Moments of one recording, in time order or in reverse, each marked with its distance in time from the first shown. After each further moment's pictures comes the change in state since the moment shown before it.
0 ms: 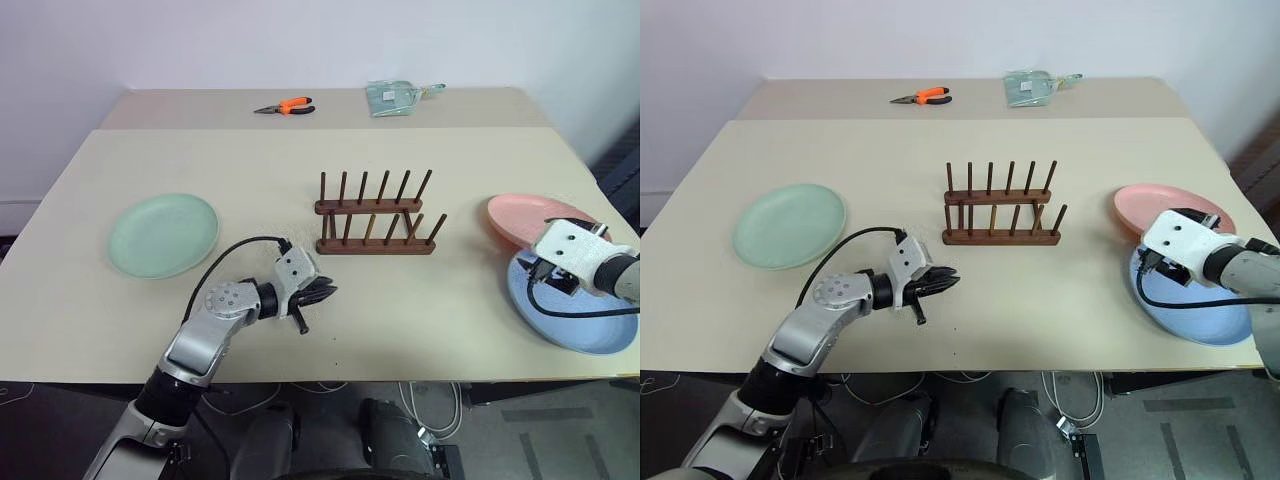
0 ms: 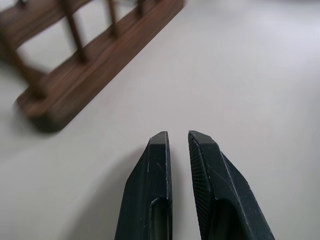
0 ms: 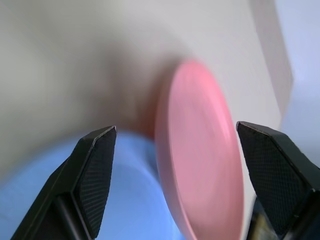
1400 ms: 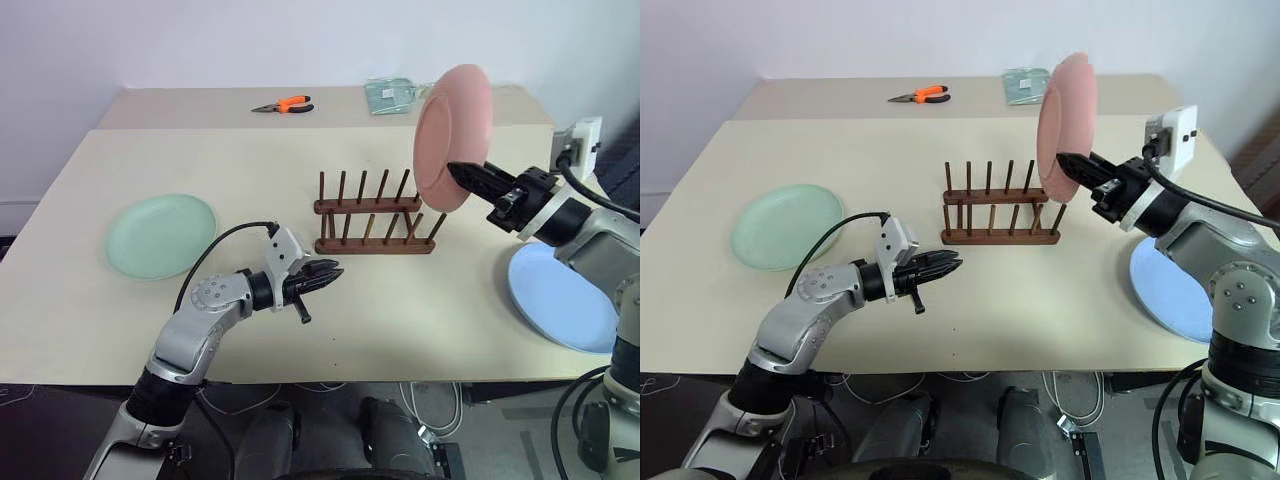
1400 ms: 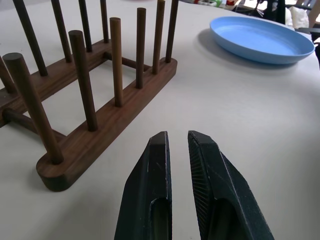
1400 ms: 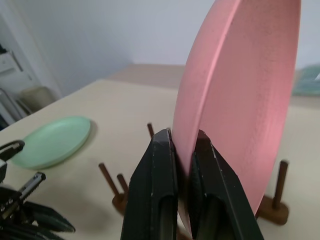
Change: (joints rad) left arm 0.014 -0.002 0.087 -0.085 -0.149 0.032 0.029; right arm -0.393 0.377 -0.202 -0.299 1.141 0.697 -0.185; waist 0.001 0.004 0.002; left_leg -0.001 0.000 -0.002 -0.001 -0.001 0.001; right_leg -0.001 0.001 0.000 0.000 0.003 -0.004
